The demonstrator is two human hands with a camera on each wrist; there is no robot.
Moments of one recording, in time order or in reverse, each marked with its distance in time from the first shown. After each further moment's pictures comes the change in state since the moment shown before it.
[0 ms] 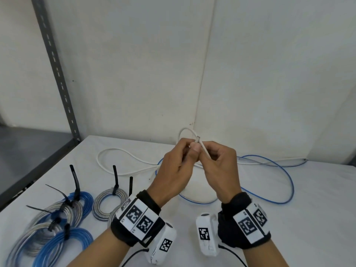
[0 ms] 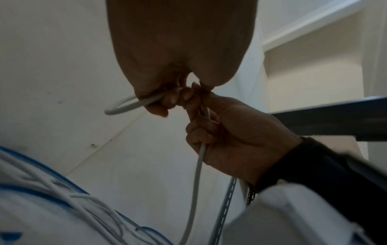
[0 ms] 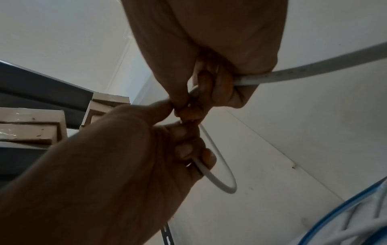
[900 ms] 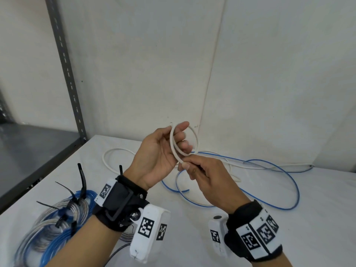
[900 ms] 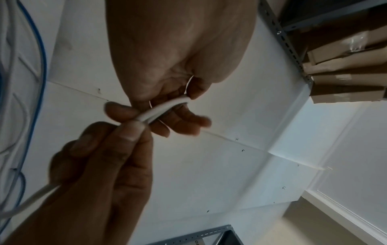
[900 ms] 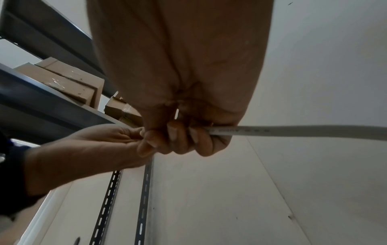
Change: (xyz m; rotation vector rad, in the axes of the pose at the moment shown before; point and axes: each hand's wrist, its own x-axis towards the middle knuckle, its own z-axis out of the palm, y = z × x) left_hand 0.024 0.027 -0.053 -1.177 0.006 -0.492; right_hand -0.007 -0.002 0.001 -0.342 -0.444 -0.221
